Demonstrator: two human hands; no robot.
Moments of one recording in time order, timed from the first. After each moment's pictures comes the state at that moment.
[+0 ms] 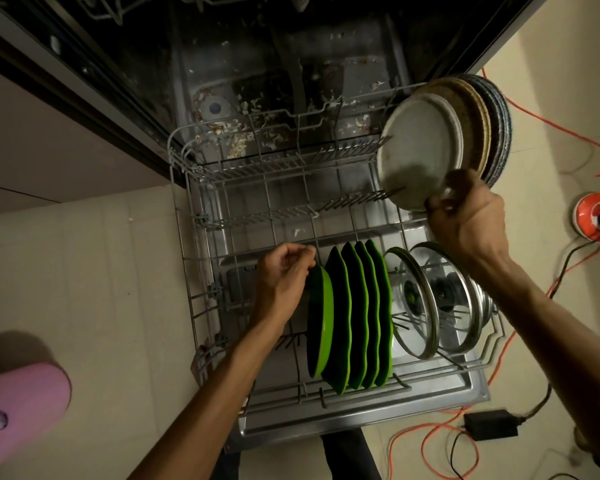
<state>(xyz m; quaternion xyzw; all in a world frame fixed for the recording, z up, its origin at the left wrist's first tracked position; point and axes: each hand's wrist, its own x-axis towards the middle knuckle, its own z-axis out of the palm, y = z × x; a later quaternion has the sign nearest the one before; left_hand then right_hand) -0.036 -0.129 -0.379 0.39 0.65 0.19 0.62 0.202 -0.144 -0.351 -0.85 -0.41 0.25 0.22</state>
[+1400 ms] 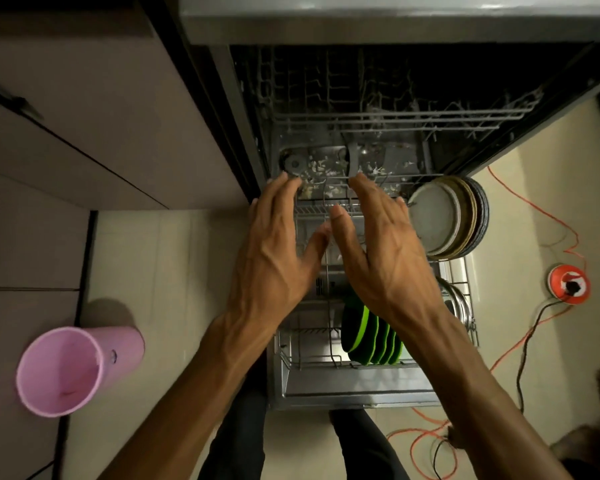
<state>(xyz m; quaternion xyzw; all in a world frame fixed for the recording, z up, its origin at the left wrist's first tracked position) -0.168 -0.108 -0.087 0.72 0.59 0.22 0.28 -0.024 -0.133 -0.074 -0.70 -0.63 0.26 0.20</state>
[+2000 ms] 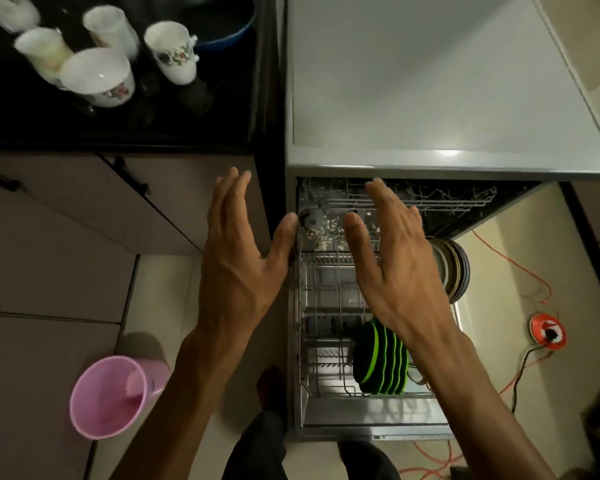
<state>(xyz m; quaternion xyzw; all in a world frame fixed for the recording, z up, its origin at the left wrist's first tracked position) -0.269 -0.086 0.090 0.66 0.62 0.36 0.21 -0.096 -0.118 0.101 -0.69 -0.64 0.20 0.28</state>
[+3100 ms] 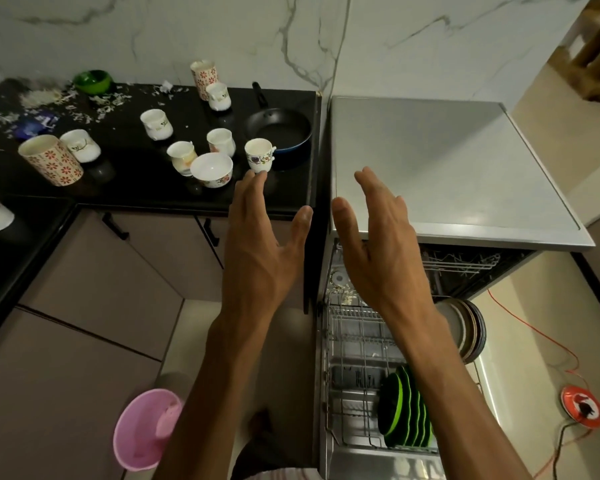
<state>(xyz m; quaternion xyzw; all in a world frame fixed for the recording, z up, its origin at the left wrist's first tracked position) -0.326 -0.104 0.229 0.64 0.61 0.43 0.17 -0.180 -0.116 0.233 -0.62 -0.67 0.13 0.38</state>
